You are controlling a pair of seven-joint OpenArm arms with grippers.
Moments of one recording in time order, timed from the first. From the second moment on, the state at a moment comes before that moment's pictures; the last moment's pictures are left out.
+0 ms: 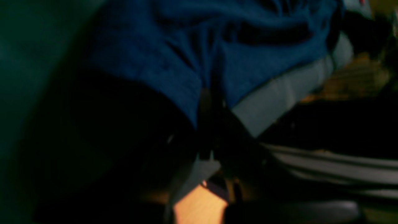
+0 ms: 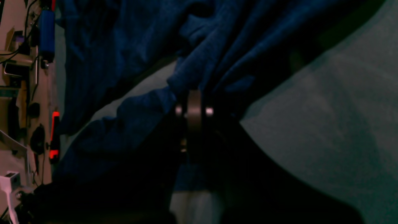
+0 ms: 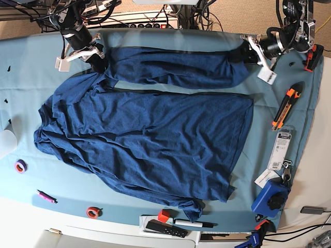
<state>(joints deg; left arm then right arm) 25.1 -21.6 -8.6 93.8 -58.4 -40.2 52.0 -24.6 -6.5 40.5 103.2 49.0 27.6 -55.1</state>
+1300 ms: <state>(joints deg) 3.1 -21.2 -9.2 105.2 -45.8 -39.2 44.7 -9.3 -6.5 37.0 116.4 24.3 27.3 -48.6</state>
